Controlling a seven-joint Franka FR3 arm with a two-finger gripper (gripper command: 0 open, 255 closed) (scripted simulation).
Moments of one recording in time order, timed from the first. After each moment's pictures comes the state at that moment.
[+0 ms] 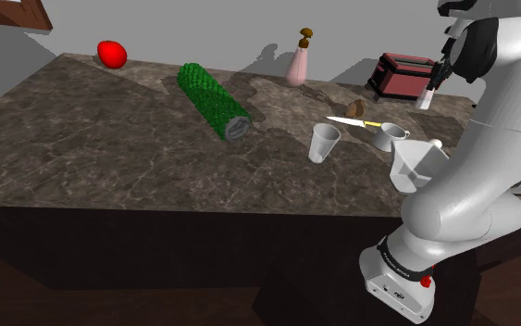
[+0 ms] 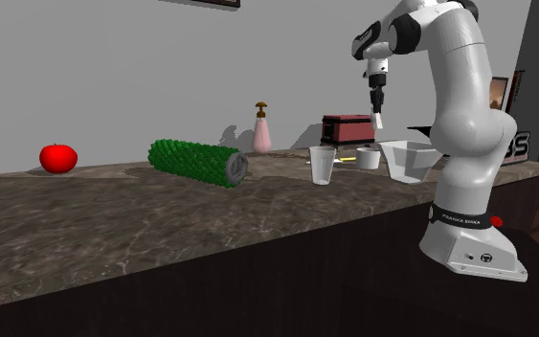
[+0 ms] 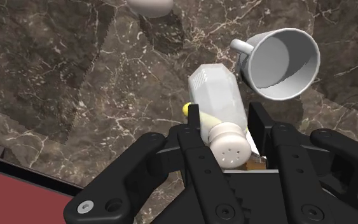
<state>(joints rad) -0.62 0.37 -0.67 -1.40 0.16 1.56 -1.03</state>
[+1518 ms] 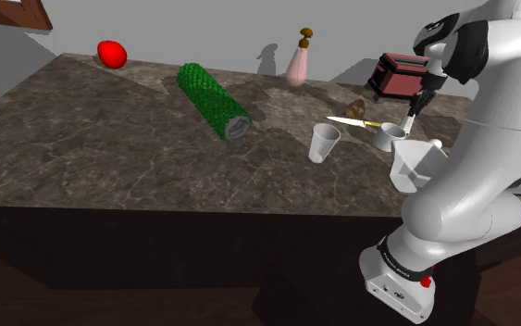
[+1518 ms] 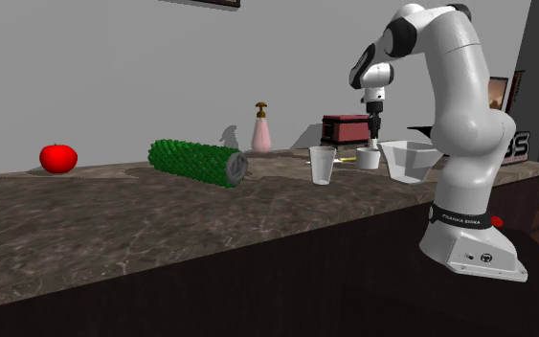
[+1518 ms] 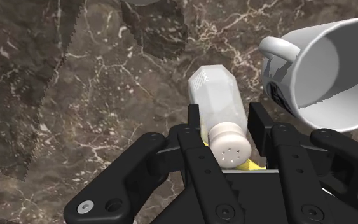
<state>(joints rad) -0.60 0.40 -0.65 -1.66 0.19 1.85 -1.04</state>
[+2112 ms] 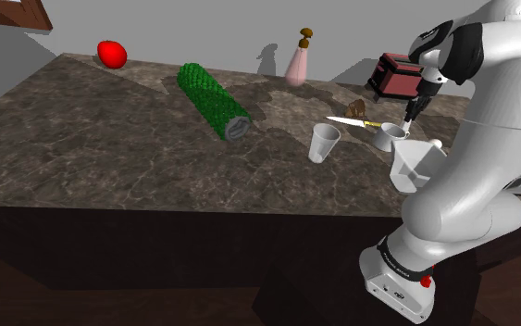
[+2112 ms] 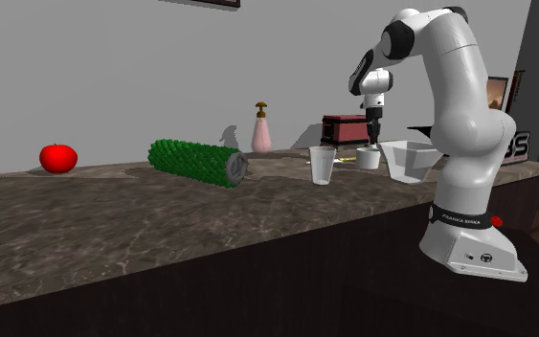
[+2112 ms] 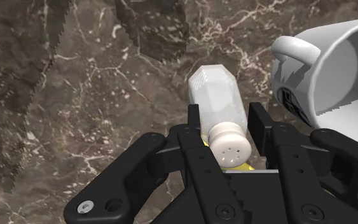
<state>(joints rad) -0.60 0.43 -0.64 -1.70 0.20 1.91 -1.05</state>
